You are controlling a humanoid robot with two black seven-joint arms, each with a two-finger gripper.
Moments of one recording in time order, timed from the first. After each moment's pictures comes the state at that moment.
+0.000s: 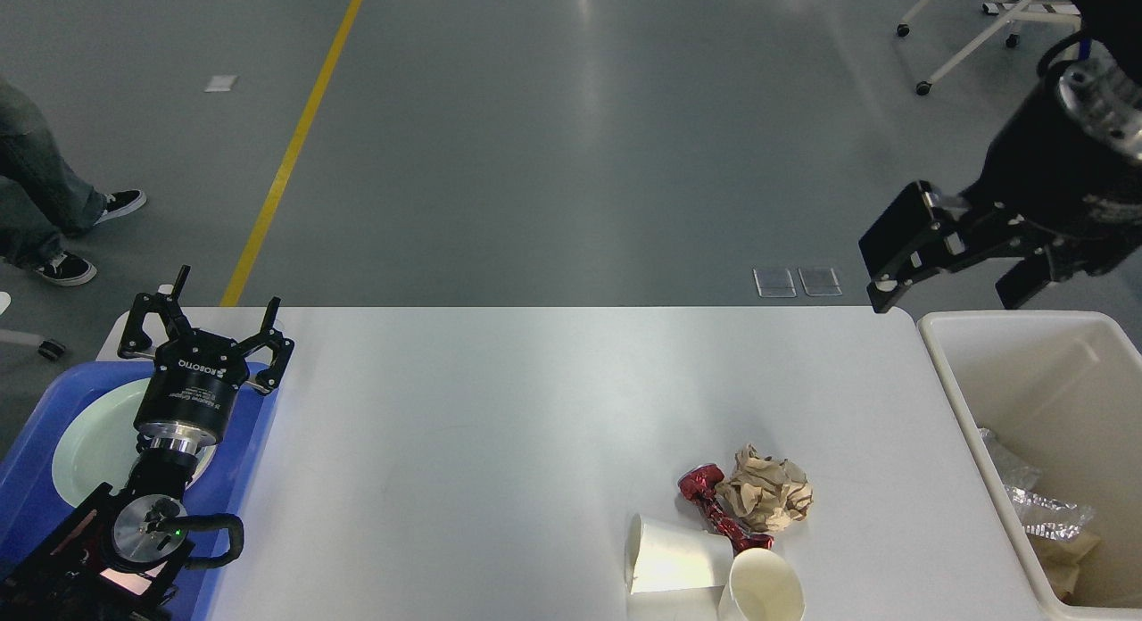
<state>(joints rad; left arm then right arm) -0.28 0.27 -1.23 -0.81 0.10 -0.55 -0.36 2.70 -0.40 -1.38 1.67 -0.08 0.96 -0.15</state>
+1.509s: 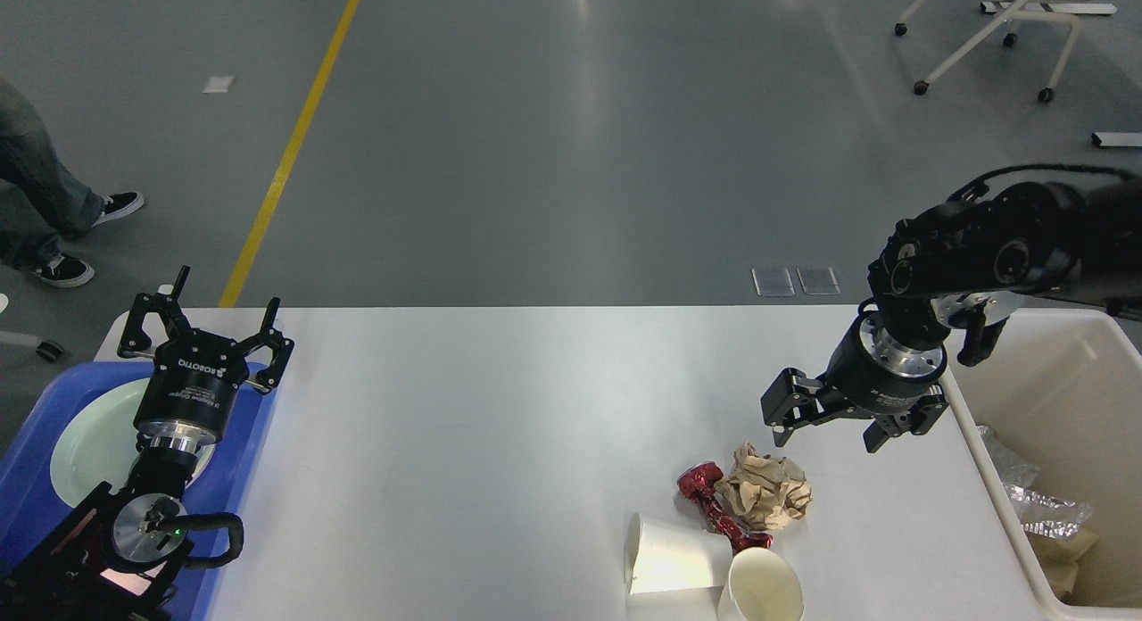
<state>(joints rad) -0.28 0.27 -1.23 -0.81 0.10 -0.55 -0.36 1.77 -0.26 -1.14 1.29 -0.10 0.59 -0.15</state>
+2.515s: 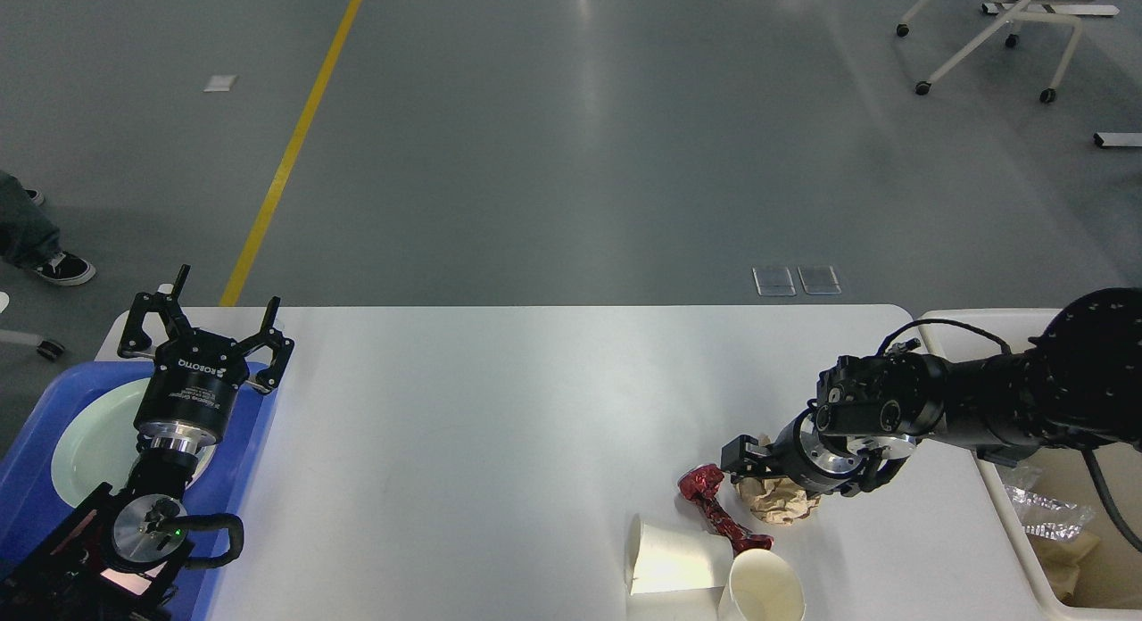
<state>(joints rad) -0.28 0.27 -1.23 -0.81 0.10 -0.55 -0.36 1.27 -0.15 -0.99 0.95 -0.14 0.23 -0.15</state>
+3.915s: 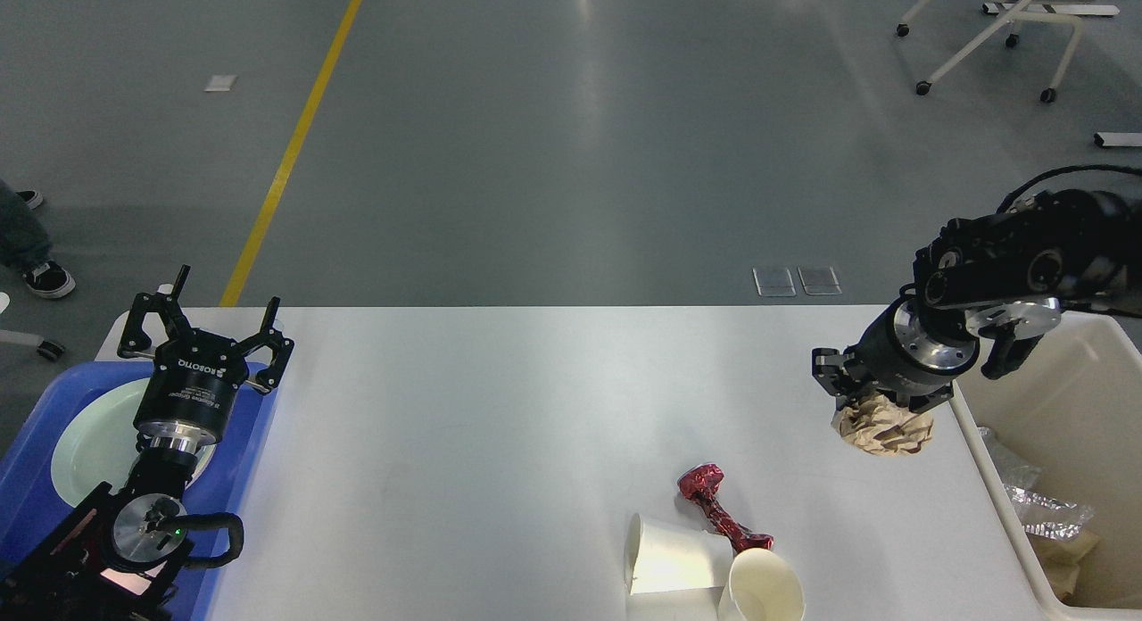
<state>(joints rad) -0.28 0.27 -1.23 -0.81 0.10 -0.55 -0.36 1.97 -0.35 -1.24 1.49 -0.06 0.35 -0.15</state>
